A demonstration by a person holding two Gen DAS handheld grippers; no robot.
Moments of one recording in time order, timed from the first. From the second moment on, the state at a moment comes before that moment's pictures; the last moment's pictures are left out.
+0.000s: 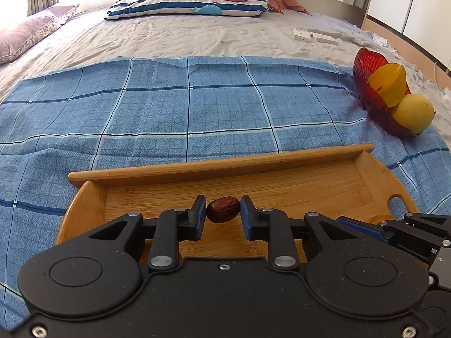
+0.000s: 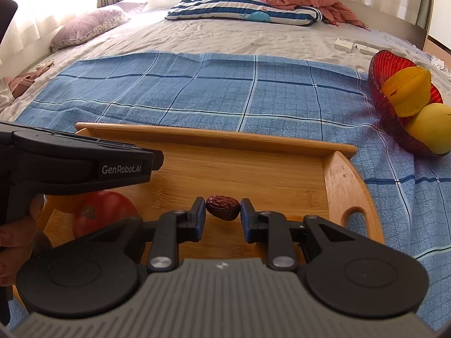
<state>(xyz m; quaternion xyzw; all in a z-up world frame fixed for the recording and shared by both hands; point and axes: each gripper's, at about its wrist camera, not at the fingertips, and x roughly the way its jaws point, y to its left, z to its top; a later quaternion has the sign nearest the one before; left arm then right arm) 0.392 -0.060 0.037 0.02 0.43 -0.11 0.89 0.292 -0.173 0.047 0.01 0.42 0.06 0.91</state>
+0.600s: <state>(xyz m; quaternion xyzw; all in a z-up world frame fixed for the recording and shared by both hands) 0.397 -0.067 0.029 0.03 0.43 -0.12 0.89 0.290 -0.163 0.042 -0.02 0.43 0.07 0.90</state>
